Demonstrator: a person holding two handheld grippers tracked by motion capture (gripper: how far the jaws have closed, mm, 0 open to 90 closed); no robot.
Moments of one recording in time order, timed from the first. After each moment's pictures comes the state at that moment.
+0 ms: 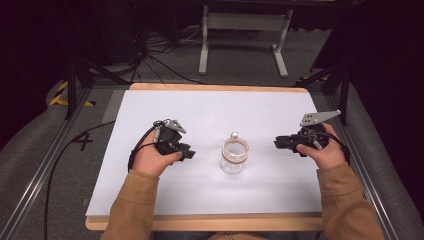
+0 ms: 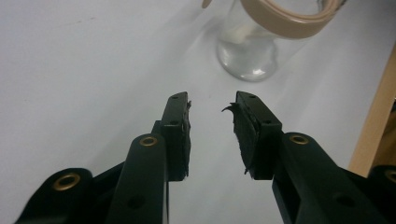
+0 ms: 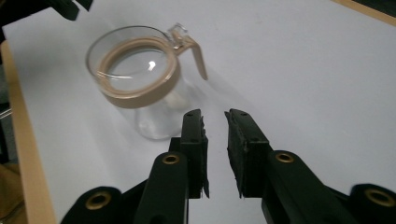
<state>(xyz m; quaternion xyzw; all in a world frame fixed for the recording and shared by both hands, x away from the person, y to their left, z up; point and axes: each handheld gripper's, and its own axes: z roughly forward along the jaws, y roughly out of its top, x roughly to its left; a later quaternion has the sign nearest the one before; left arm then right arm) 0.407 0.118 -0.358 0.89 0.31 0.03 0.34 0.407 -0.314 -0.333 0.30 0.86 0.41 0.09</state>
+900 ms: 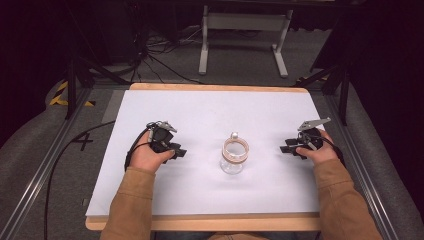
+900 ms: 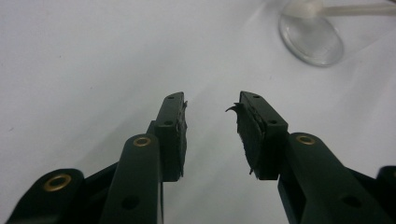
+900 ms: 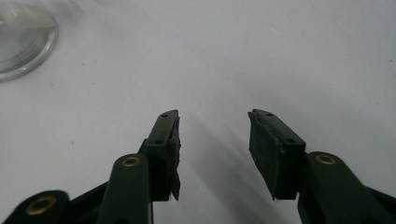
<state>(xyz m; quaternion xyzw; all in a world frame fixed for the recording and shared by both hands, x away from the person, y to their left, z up) 0.432 0.140 -0.399 0.87 0.36 0.02 0.33 0.455 -0.359 -0.420 0.37 0.86 0.33 0.10</state>
